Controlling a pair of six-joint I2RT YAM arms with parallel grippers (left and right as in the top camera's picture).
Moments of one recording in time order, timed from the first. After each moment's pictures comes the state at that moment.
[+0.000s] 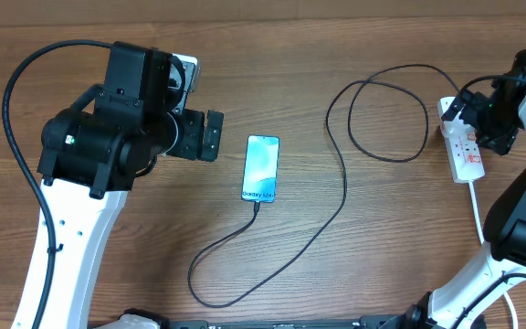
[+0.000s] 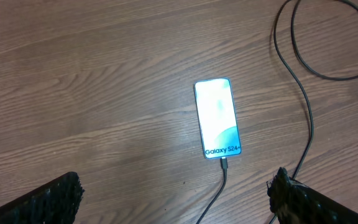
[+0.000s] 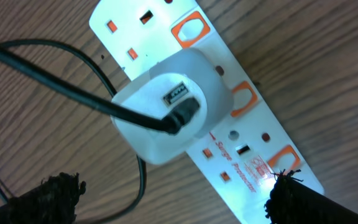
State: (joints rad) left arm -0.30 1.43 1.77 -1.32 0.02 -0.09; right arm -0.40 2.03 1.66 -1.02 -0.14 0.23
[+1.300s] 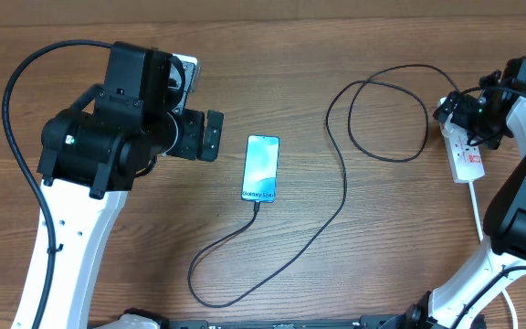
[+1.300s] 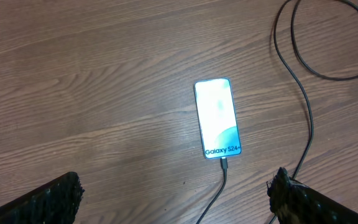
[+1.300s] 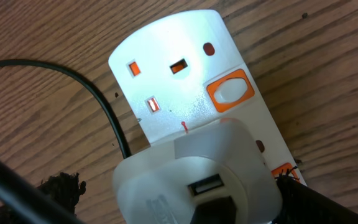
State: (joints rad) left arm -0.30 1.43 1.77 -1.32 0.02 -0.09; right arm -0.40 2.07 1.54 -0.74 -0.20 0.11
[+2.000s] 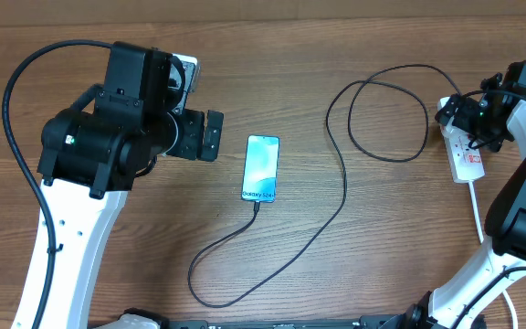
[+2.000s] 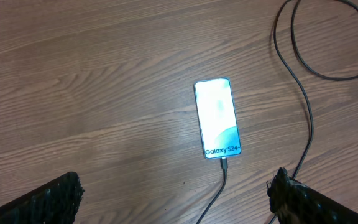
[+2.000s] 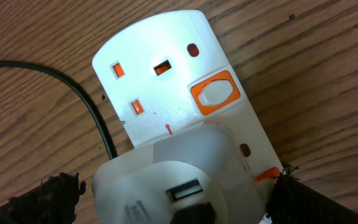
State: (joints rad) left arm -0.30 1.43 1.77 -1.32 0.02 -0.09; right arm -0.41 2.07 1.51 -0.70 -0.21 0.10
